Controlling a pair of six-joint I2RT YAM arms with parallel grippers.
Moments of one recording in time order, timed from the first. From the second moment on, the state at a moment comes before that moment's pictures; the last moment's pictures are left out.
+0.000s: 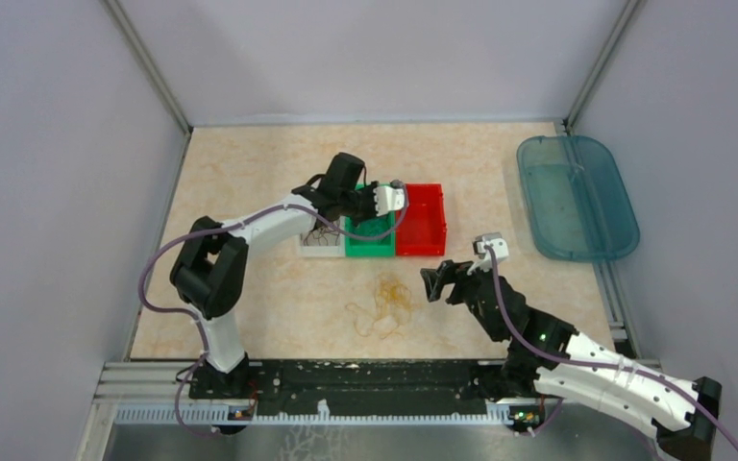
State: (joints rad) left arm -0.65 1.84 1.31 -0.18 0.34 0.82; right arm 1.03 0.45 0.37 -0.20 0.58 0.50
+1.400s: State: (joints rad) left arm -0.58 1.29 1.18 -0.56 0.50 1.03; right arm 1.03 0.81 0.31 0.02 0.30 0.45
